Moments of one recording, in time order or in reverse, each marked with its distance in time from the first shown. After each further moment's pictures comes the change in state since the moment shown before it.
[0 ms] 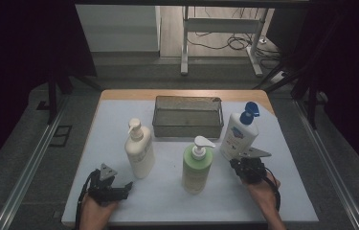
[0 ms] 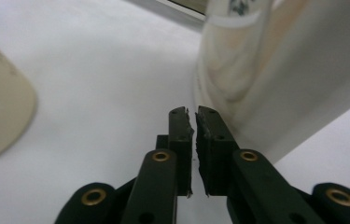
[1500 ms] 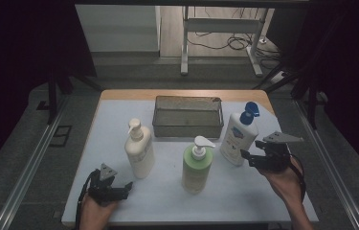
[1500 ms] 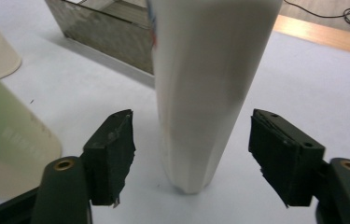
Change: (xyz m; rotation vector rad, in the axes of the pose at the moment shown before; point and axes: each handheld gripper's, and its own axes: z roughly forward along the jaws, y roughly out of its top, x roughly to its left) left arm 0.000 0.000 0.000 0.000 -0.001 -0.001; right arm -0.036 0.043 -0.067 -0.109 0.015 0.044
